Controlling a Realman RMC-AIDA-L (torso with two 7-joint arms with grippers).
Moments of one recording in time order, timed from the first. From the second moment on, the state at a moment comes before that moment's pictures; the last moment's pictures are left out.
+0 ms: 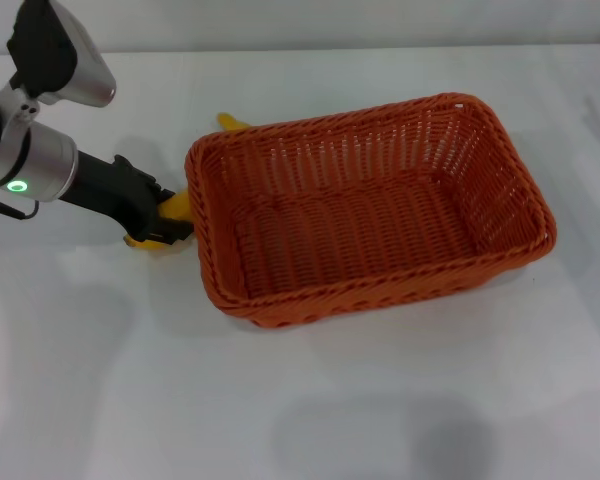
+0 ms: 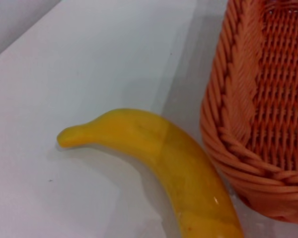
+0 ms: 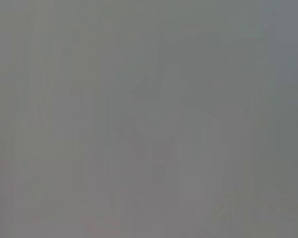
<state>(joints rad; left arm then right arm) -1.10 -2.01 2.85 -0.47 0.32 1.21 -1.34 0.59 2.01 -0.58 -0.09 -0.83 -1.16 0.39</state>
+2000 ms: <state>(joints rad) -1.39 -2.07 2.85 -0.90 0.06 1.86 -1.01 0.59 2.01 -0.57 -0.12 -0.83 -1.10 0.38</state>
